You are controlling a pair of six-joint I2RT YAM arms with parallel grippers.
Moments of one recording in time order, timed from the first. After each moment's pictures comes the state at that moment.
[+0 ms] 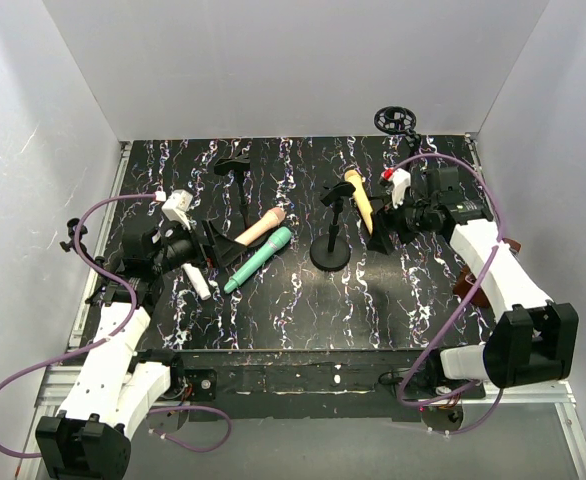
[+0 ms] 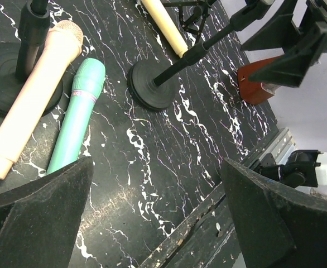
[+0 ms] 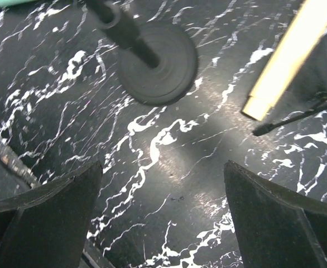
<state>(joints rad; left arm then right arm) -0.10 0.82 0.69 -0.25 0.68 -0.41 0.19 1.31 1.10 -0.73 -0.60 -0.37</state>
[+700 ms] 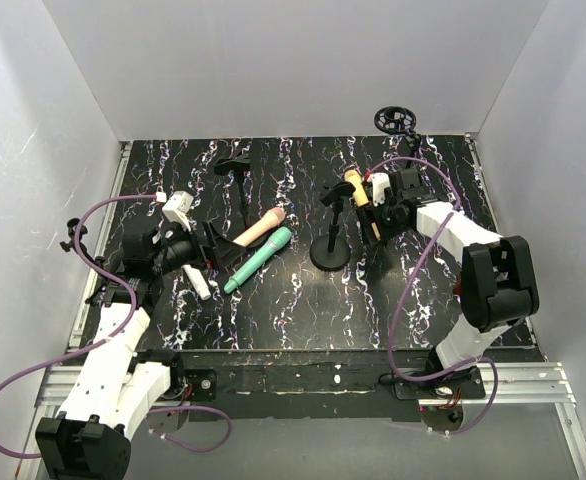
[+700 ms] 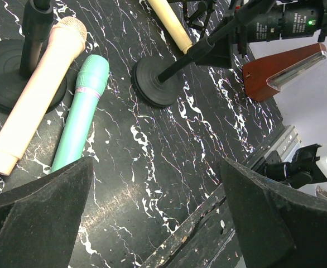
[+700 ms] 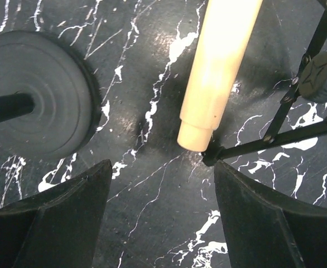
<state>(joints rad) -0.10 0.82 0.69 -0.27 0.68 -0.38 0.27 1.65 1.10 -0.45 -0.23 -0.19</state>
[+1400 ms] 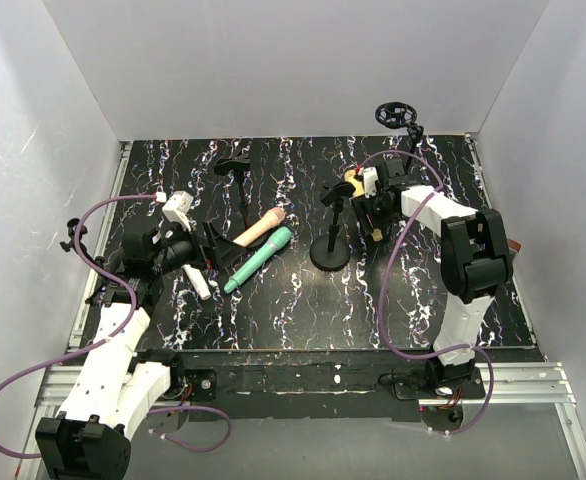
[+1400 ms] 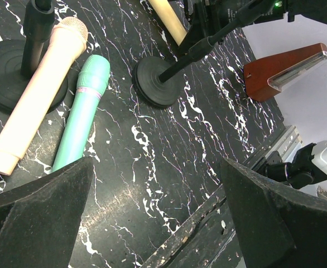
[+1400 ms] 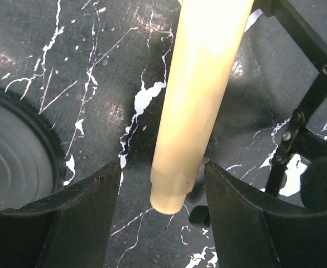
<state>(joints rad) -0.10 0.82 0.69 -0.27 0.67 -0.38 0.28 1.89 1.31 -0.49 -0.14 -0.18</state>
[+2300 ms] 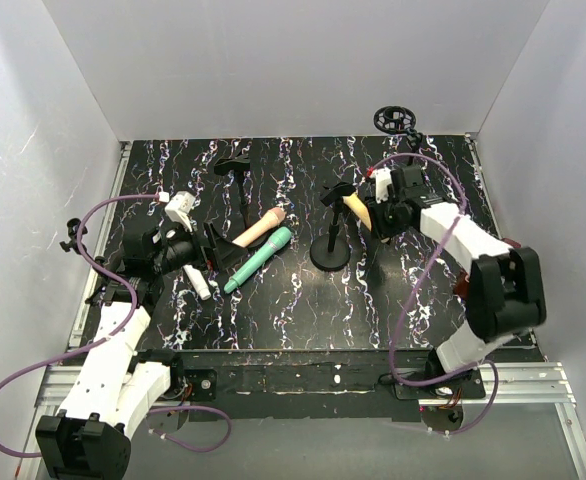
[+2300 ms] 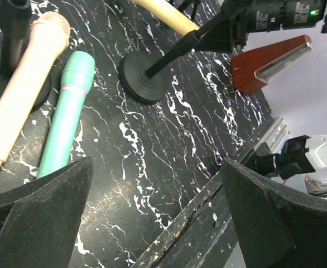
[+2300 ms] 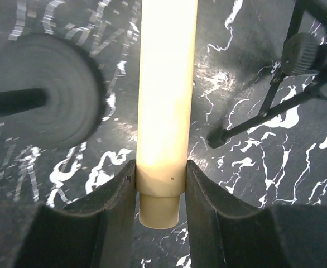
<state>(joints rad) -0.10 0.82 0.69 -0.26 0.72 -0.39 0.28 1.64 1.14 -0.51 -0.14 -0.15</state>
